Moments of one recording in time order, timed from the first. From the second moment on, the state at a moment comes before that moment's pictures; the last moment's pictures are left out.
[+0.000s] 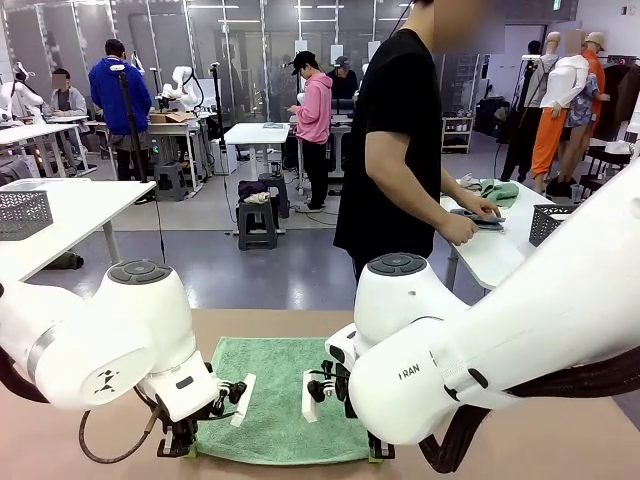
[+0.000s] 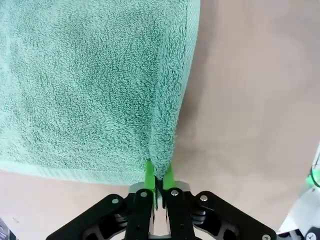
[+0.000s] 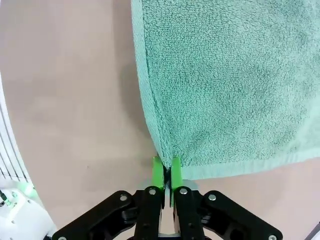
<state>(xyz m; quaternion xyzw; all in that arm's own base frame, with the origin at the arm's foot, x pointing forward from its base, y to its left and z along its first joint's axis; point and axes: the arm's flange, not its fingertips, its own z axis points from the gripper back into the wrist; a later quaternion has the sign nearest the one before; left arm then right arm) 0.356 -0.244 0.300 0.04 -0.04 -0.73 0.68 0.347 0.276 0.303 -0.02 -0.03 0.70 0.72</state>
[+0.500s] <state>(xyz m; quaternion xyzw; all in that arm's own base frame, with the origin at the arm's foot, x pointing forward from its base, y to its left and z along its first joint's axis) 0.364 -0.247 0.327 0.06 -0.06 -0.73 0.67 0.357 0.276 0.332 -0.03 -0.05 0.70 0.71</state>
